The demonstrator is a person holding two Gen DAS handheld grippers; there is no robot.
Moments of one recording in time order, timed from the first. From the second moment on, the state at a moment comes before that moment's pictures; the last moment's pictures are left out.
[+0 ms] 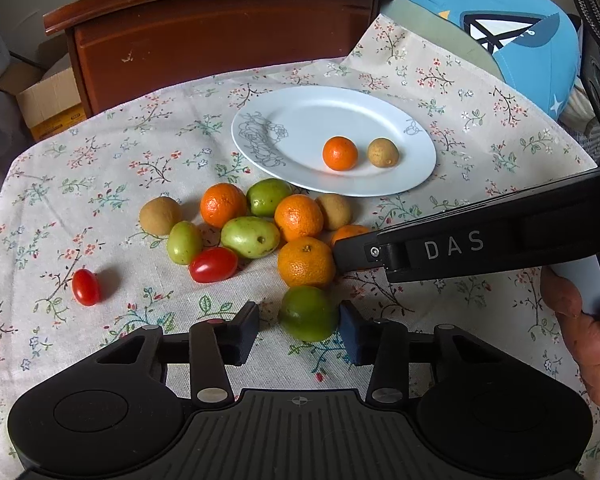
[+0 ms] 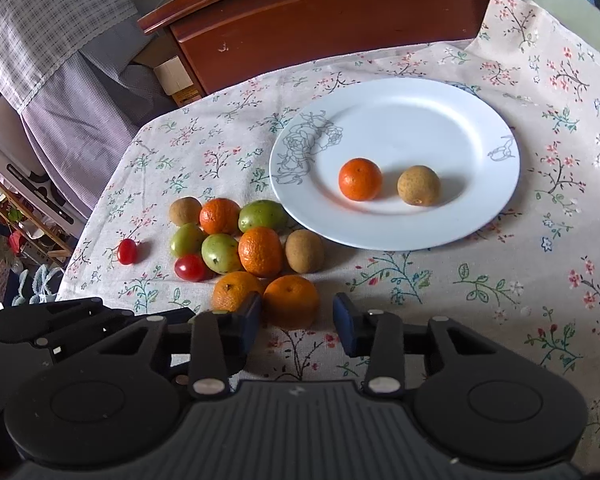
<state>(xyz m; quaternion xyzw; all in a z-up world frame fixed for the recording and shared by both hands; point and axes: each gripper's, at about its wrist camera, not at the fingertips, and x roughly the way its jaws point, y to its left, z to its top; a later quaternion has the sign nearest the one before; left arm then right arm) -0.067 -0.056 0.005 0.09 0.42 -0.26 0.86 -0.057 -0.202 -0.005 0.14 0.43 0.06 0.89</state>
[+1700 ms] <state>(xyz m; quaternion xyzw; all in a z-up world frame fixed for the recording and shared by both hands) -0.067 -0.056 0.008 0.09 0.42 -0.27 0.86 -0.059 -0.216 0.016 0.17 0.41 0.05 0.89</state>
